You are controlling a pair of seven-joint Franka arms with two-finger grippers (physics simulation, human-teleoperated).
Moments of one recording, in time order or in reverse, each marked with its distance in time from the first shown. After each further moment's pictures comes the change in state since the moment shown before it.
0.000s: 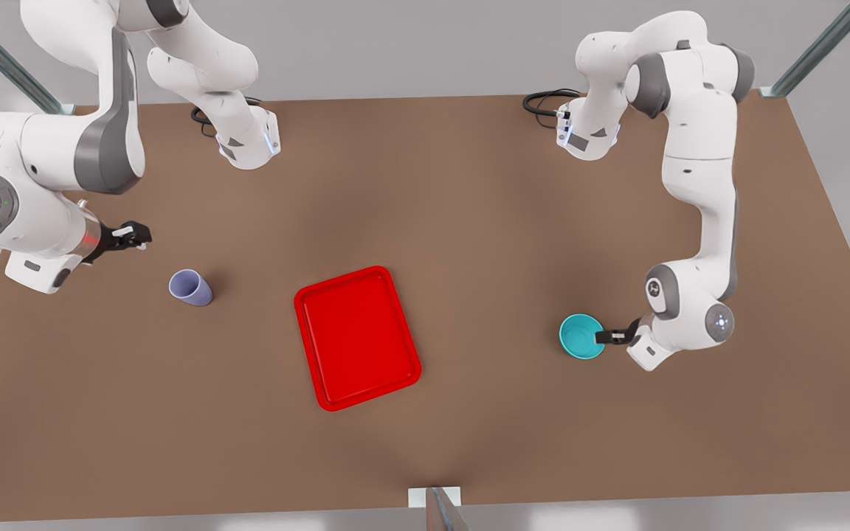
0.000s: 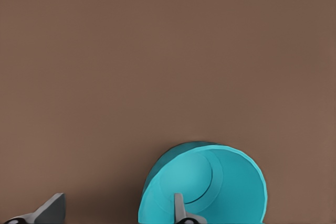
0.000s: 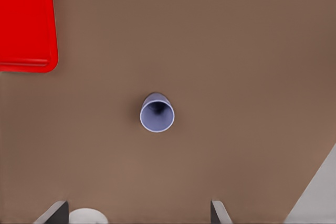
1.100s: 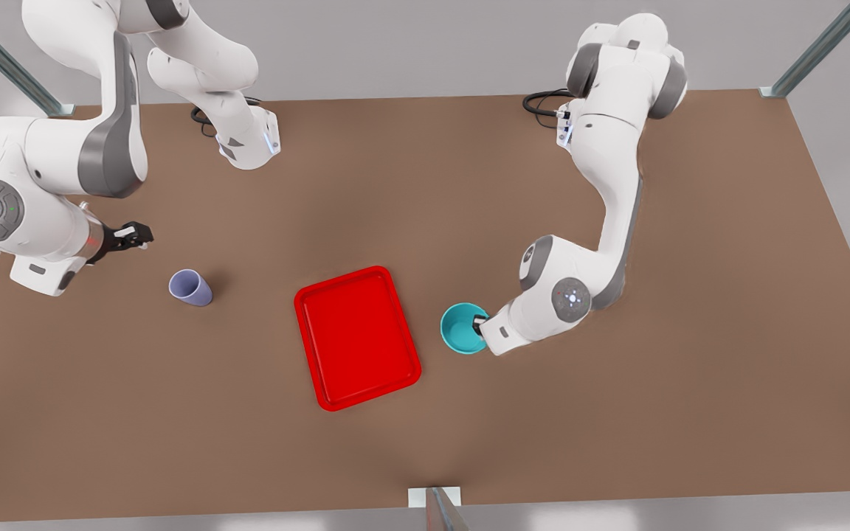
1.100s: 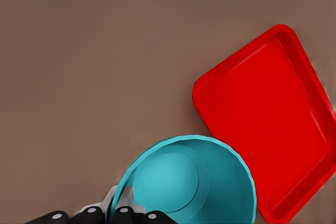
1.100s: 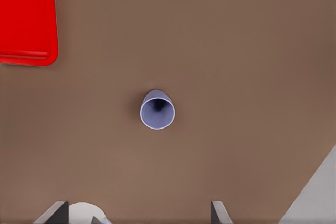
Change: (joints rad) left arm -0.444 0.103 -0.012 0.481 -0.008 -0.164 -0.247; right arm 0.004 0.011 0.000 0.005 -0.008 -0.010 -0.024
